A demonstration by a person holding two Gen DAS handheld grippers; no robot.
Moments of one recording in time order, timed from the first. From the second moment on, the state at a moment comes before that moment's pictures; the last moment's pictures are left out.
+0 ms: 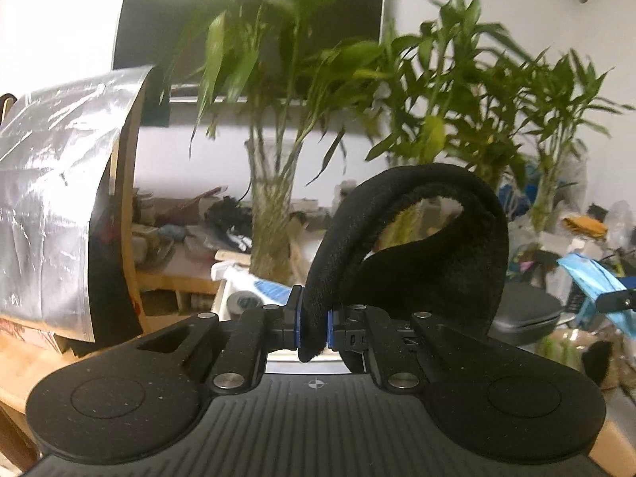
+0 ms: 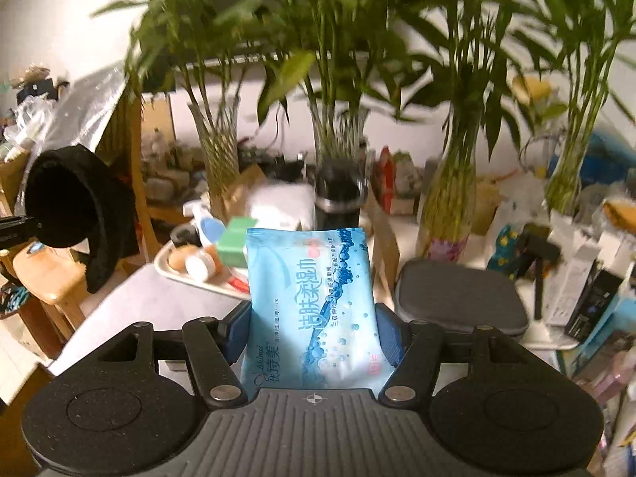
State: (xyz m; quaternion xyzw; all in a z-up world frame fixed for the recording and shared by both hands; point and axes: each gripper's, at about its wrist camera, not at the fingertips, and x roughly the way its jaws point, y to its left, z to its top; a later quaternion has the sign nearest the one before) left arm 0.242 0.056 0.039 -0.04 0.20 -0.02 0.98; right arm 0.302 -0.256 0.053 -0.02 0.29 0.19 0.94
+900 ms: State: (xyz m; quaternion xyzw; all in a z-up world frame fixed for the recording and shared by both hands) left arm 0.146 0.041 0.090 -0.06 0.29 -0.12 0.95; right arm 0.175 -0.264 0.111 -0.02 0.25 0.22 0.94
